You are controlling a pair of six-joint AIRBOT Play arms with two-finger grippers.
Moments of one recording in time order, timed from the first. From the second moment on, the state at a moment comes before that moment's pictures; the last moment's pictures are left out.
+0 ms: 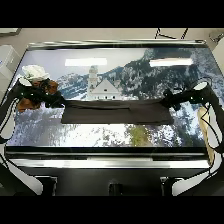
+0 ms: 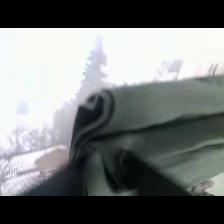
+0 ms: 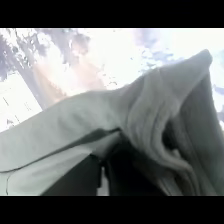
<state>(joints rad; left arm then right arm) 0.21 -1.98 1.69 0.94 -1.41 -1.42 -0.27 -1.81 1.46 -0.91 1.16 1.62</state>
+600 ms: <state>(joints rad) 0.37 -1.90 1.86 0.91 -1.66 -1.50 -0.54 -1.84 1.46 -0.95 1.47 1.47</state>
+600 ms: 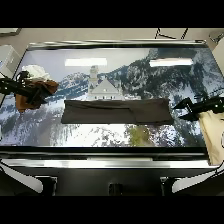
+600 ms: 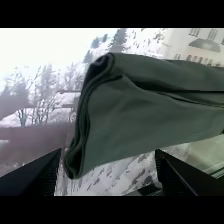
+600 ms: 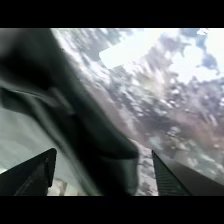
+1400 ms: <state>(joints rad) 0.03 -1.72 1.86 0.91 -1.61 -1.50 -0.39 -1.88 1.43 -0.76 1.39 1.31</state>
